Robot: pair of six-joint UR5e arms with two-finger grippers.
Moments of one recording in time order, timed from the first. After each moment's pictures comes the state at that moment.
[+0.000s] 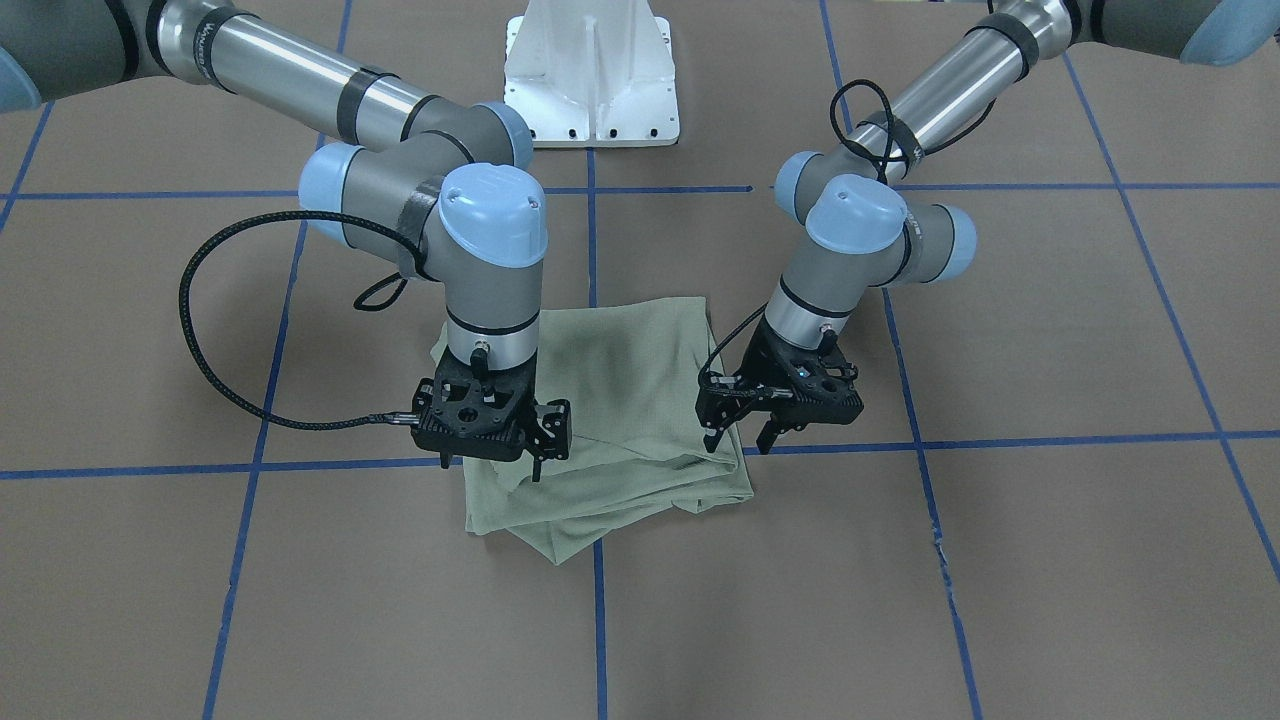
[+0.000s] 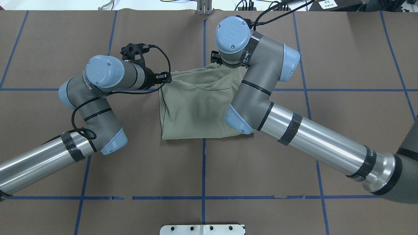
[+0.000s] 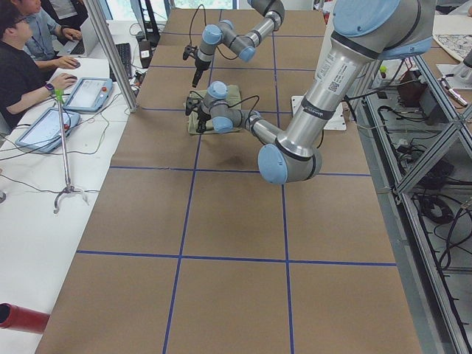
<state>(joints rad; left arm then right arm) -0.67 -2.19 -1.32 -2.34 -1.73 -1.29 0.67 -0.69 1.33 -1.49 1.62 1.24</state>
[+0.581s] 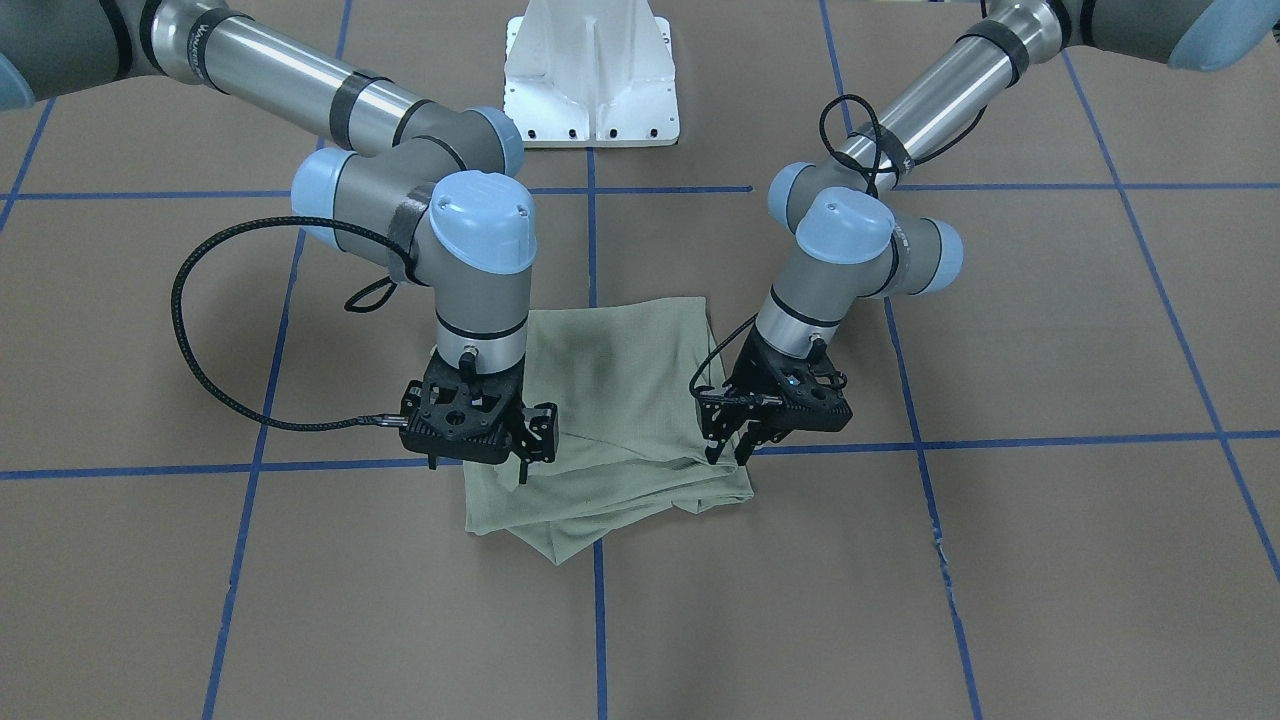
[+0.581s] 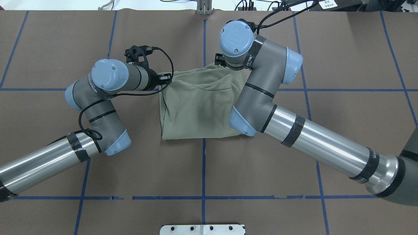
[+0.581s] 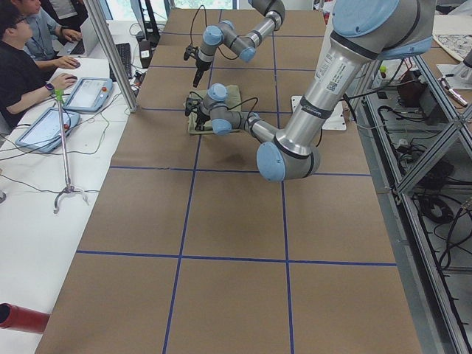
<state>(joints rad) -0.66 -2.21 -1.28 -2.37 -1.72 -1.29 0.67 -0.71 1.34 -1.49 1.61 1.24</state>
